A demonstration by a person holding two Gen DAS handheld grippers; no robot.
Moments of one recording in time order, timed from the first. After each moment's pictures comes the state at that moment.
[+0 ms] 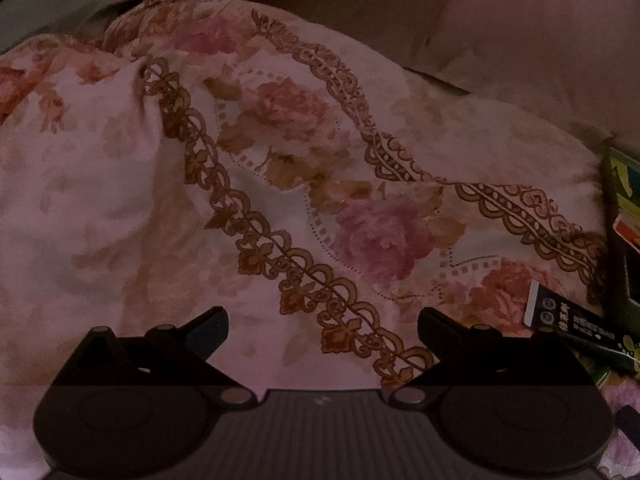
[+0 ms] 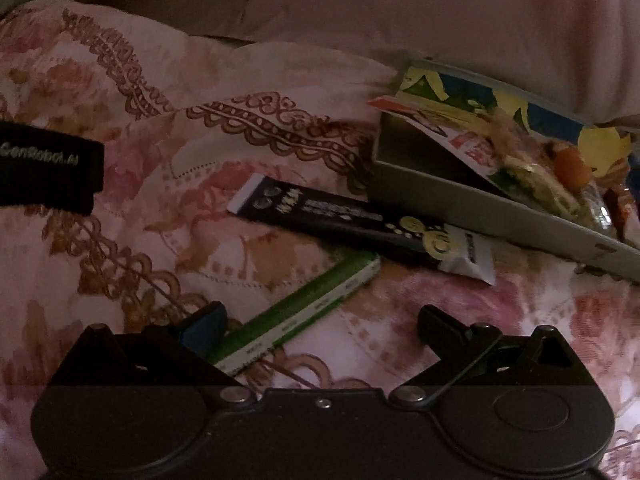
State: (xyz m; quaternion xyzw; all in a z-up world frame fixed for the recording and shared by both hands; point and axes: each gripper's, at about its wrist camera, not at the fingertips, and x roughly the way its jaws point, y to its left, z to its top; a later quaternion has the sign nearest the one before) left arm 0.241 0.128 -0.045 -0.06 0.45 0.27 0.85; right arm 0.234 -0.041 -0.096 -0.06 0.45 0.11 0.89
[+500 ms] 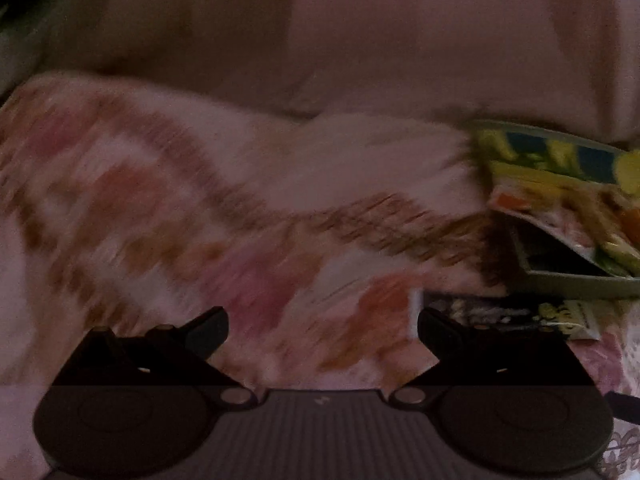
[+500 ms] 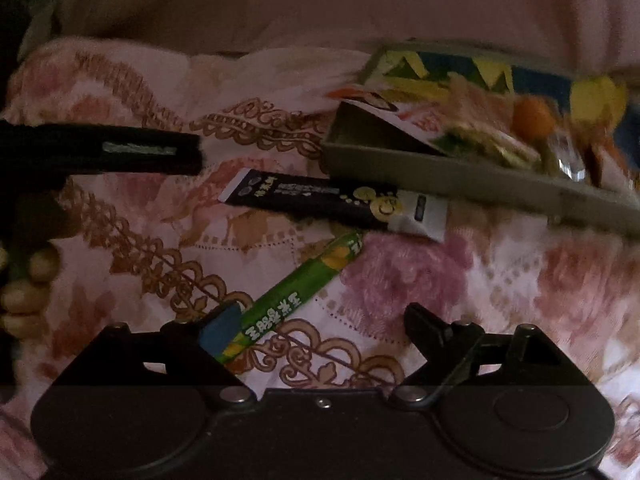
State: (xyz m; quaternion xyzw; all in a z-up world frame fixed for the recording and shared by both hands) left arm 0.280 0.083 -0.040 0.04 0.41 0.07 0.91; right arm 0.216 -0.105 -0.085 0.05 0.46 0.16 0.87
